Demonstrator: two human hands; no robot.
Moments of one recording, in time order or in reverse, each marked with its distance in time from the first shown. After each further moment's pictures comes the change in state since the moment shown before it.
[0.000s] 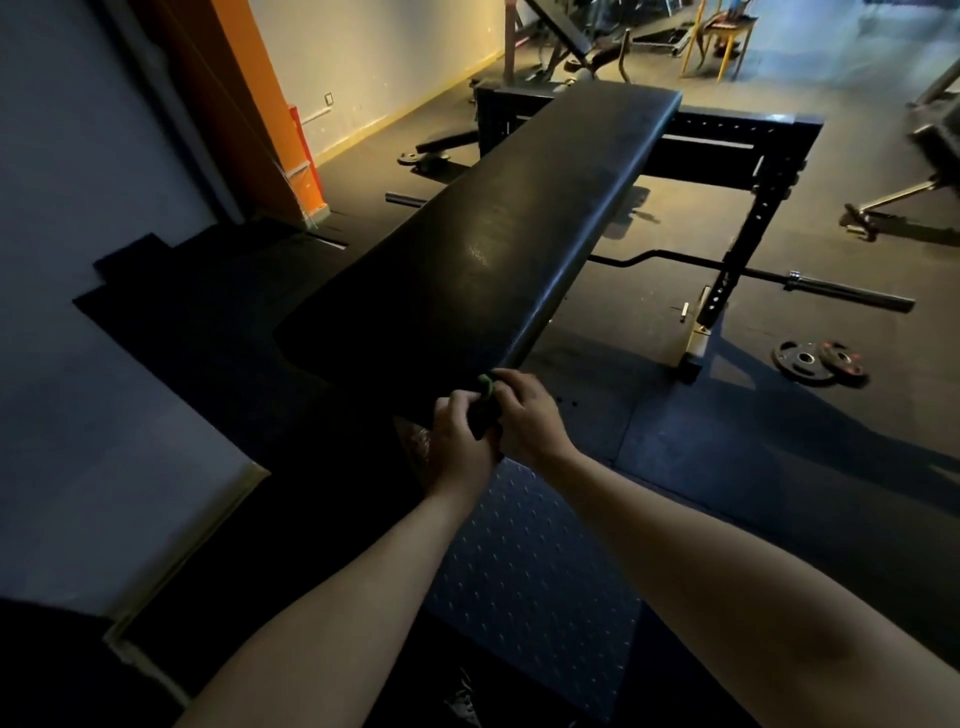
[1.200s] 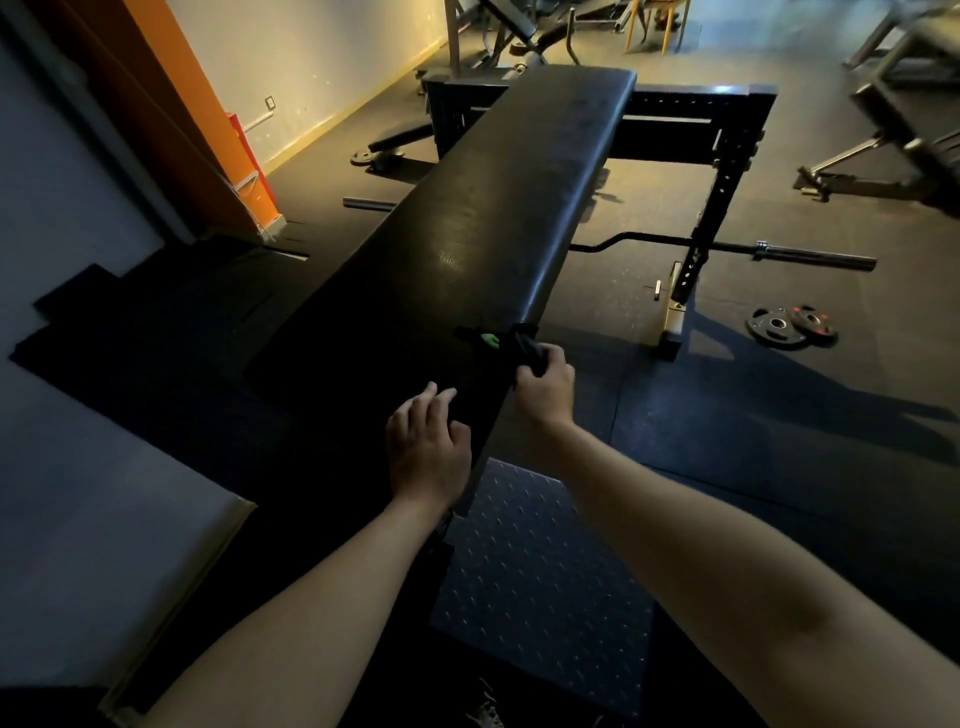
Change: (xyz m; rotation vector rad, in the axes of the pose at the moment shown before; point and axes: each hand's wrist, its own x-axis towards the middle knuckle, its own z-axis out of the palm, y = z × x) left_hand 0.063 -0.040 -0.008 0.401 -0.075 0.200; right_hand 0.056 -0.010 -0.006 0.117 0.396 0.226
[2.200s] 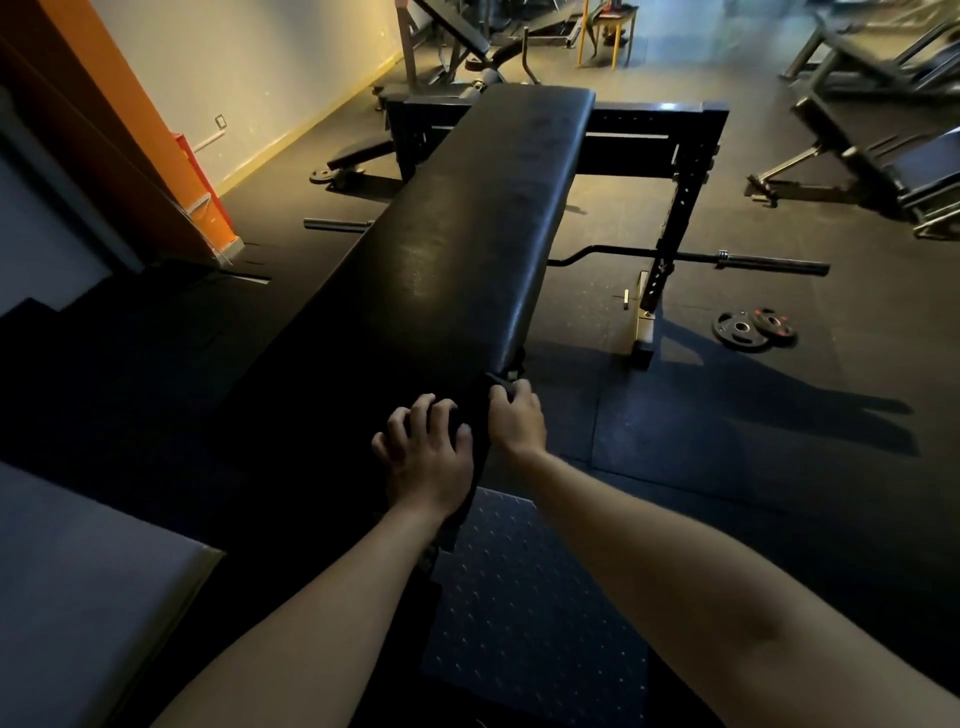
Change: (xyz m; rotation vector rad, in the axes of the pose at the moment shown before) left_hand 0.059 0.016 0.012 0.200 -0.079 0.030; right_hand 0.039 0.000 0.031 -0.142 -0.013 0.126
